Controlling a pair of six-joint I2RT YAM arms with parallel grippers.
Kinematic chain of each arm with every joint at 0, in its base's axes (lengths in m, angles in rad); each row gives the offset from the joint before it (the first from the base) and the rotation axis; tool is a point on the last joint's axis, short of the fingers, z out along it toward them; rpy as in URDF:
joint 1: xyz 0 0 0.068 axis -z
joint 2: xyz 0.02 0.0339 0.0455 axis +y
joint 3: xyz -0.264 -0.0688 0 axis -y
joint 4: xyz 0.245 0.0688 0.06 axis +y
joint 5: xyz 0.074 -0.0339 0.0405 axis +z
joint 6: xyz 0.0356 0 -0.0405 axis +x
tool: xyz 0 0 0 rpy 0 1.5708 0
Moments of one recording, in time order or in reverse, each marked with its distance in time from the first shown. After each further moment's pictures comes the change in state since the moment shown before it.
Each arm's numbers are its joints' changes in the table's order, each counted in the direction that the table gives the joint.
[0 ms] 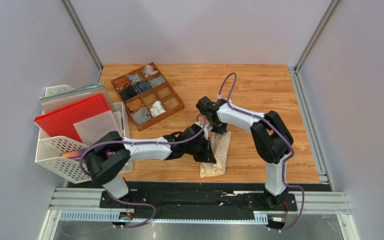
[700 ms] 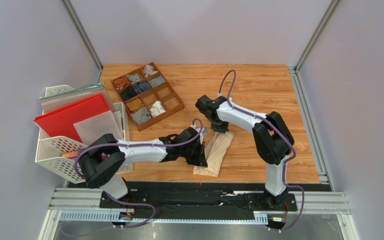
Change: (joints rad) left arm -0.009 -0.060 -0.065 0.101 0.036 0.100; right arm -0.003 -0.014 0.047 0.119 -0.047 0.000
